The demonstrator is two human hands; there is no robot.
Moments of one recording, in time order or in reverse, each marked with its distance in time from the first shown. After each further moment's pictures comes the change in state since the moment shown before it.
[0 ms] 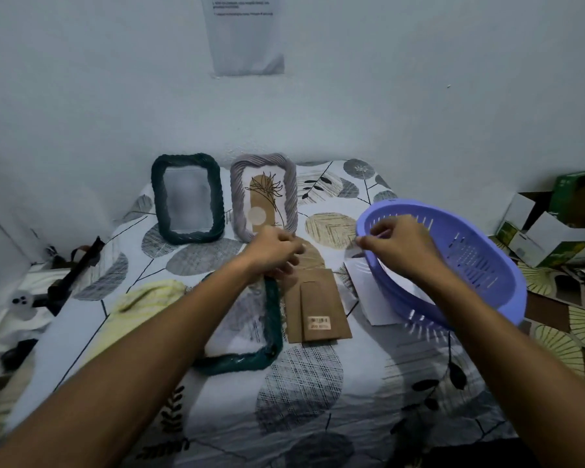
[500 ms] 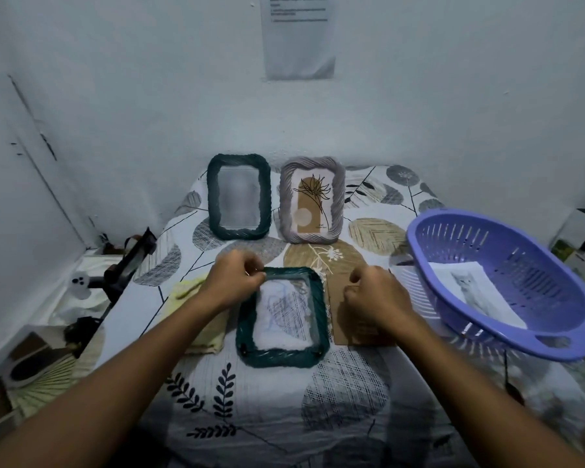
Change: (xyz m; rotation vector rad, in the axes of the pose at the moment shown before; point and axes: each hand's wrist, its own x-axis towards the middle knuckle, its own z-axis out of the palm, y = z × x) left_hand -0.056 -0.085 -0.083 0.444 0.380 0.133; right_hand -0.032 -0.035 0.106 -0.206 -0.137 -0.133
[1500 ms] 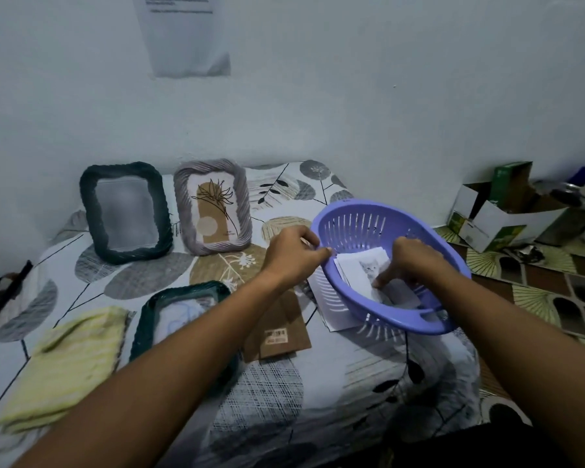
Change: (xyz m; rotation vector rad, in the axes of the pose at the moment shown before) left_hand 0.043 0.182 0.129 -0.408 -0.205 0.139; right_hand 0.039 0.165 -0.109 -0.245 -0.248 0.469
